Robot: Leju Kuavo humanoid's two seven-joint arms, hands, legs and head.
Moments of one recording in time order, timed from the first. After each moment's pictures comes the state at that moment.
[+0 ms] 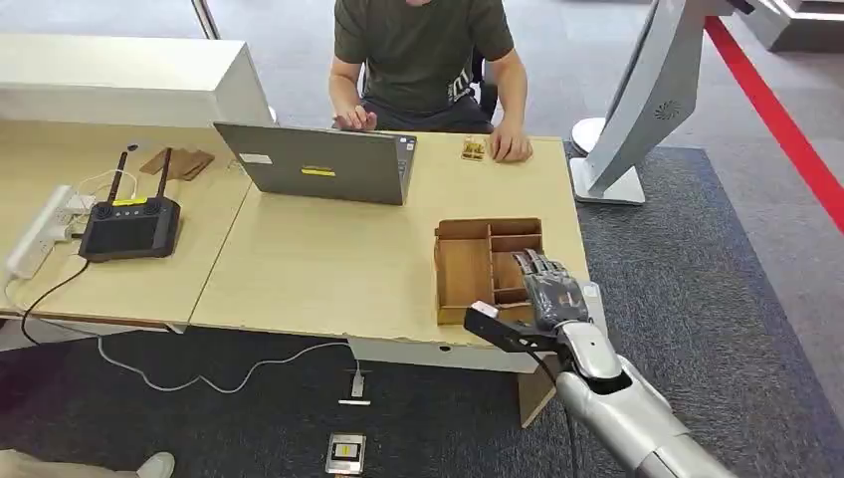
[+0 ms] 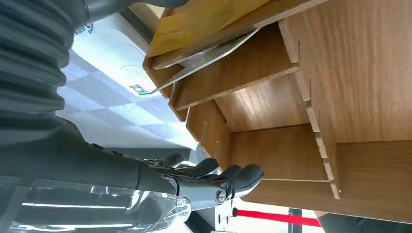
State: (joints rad) left arm -0.13 -0.05 -1.28 -0.36 1.27 0.35 -0.05; right arm -0.62 -0.21 0.85 -0.84 0.90 -0.15 0.34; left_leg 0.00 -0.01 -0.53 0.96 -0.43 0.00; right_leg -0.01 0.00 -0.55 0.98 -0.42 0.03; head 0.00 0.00
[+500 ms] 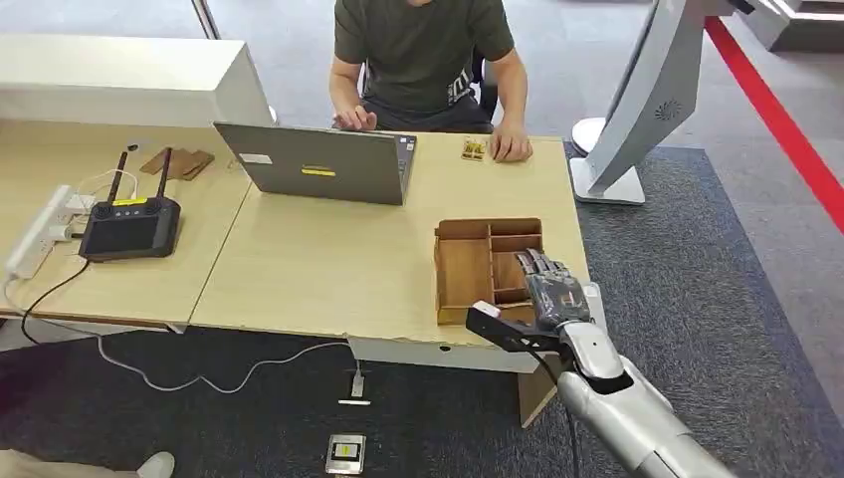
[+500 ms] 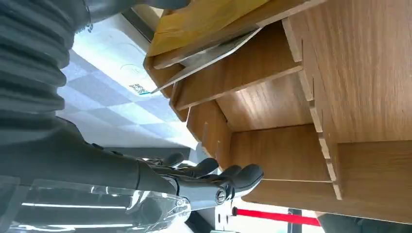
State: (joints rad) left arm -0.13 -0.05 -1.28 -0.36 1.29 0.36 -0.05; right arm -0.62 -0.21 0.84 -0.83 0.91 -0.16 0.32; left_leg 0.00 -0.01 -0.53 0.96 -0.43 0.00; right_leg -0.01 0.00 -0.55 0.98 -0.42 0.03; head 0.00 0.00
